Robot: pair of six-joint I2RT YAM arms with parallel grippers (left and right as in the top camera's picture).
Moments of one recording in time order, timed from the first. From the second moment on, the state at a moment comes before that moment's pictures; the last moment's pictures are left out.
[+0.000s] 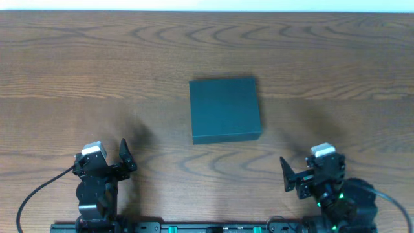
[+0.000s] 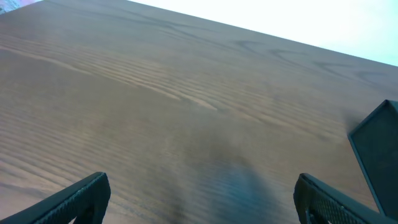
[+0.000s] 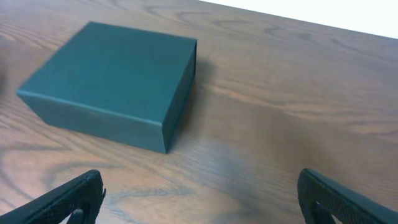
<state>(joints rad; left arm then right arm) 0.04 0.01 0.14 -0.47 -0.11 -0.20 0.07 0.15 0.44 -0.77 -0.19 -0.12</state>
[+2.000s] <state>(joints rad) 0.04 0.01 0.14 -0.47 -0.11 -0.20 0.07 0.02 0.17 -0.70 -0.19 -0.12</state>
